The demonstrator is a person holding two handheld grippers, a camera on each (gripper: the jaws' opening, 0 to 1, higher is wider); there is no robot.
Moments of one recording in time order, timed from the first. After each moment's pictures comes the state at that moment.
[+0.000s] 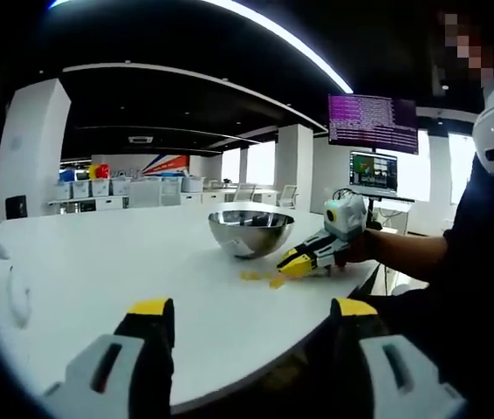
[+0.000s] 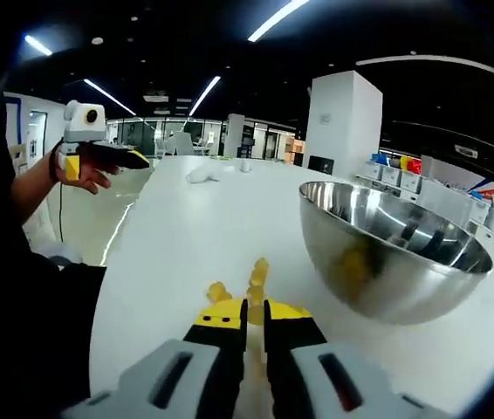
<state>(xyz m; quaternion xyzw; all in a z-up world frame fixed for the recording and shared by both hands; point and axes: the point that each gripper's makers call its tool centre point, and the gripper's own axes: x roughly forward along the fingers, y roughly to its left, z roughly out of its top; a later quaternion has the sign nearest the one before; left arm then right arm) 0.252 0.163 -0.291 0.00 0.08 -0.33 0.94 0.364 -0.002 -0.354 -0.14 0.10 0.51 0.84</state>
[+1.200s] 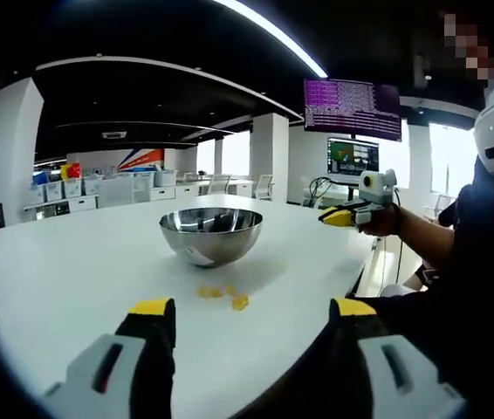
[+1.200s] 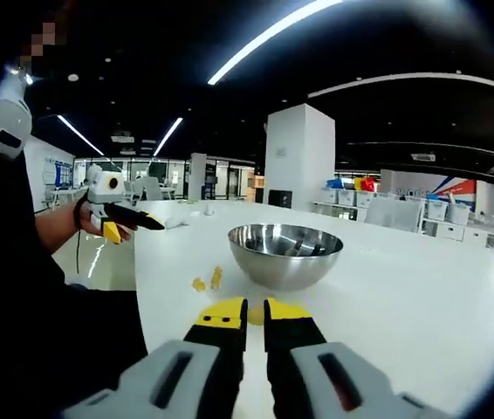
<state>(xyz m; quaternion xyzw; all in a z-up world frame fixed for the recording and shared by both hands) 0.274 0.089 -0.293 0.02 0.09 -0.38 0.92 0.339 -0.158 -0.281 -0.07 0.03 0.44 0.89</state>
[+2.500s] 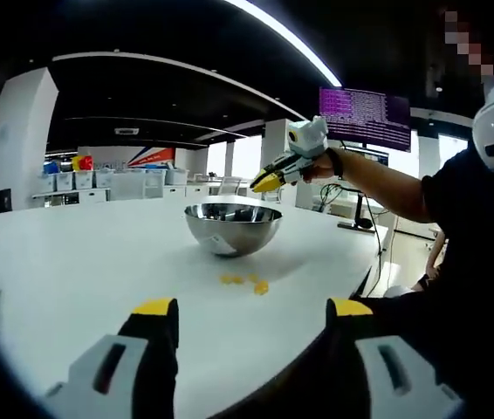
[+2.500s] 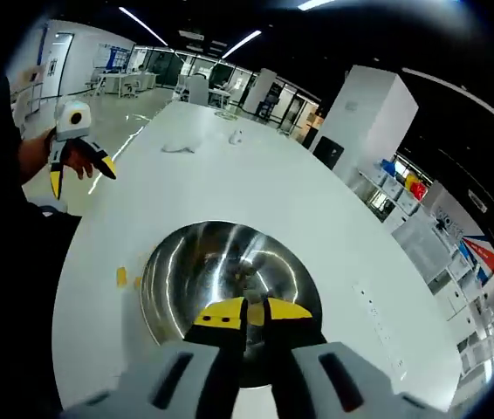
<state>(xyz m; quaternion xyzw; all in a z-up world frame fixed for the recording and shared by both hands) 0.273 0.132 -0.305 -0.01 0.09 -0.36 0.93 0.486 -0.048 -0.247 -0.34 0.13 0.50 0.79</state>
